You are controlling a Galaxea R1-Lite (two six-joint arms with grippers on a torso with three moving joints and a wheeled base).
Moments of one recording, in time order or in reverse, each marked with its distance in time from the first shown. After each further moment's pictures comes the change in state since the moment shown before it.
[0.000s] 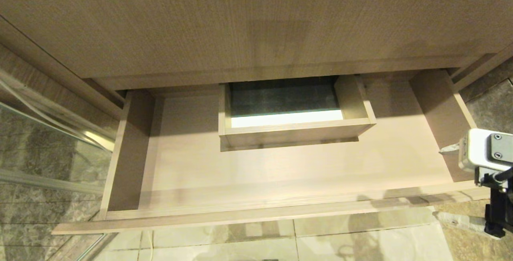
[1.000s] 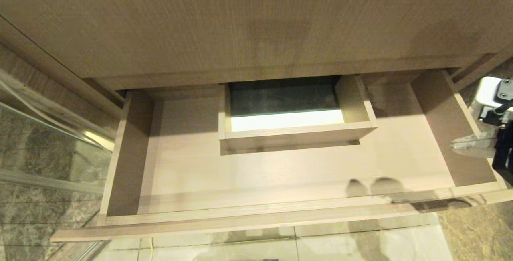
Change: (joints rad) left arm 0.000 0.000 0.000 0.000 0.000 0.000; right arm -0.180 0.060 -0.170 0.046 0.005 0.084
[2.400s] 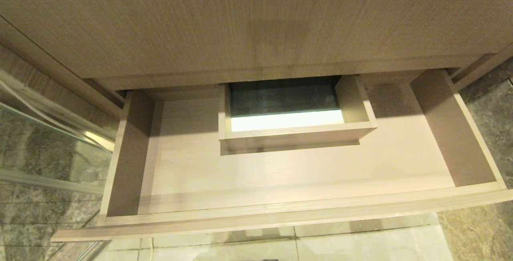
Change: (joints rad) left arm 0.000 0.000 0.000 0.000 0.000 0.000; right arm -0.158 -0.801 0.848 -0.290 0.003 0.734
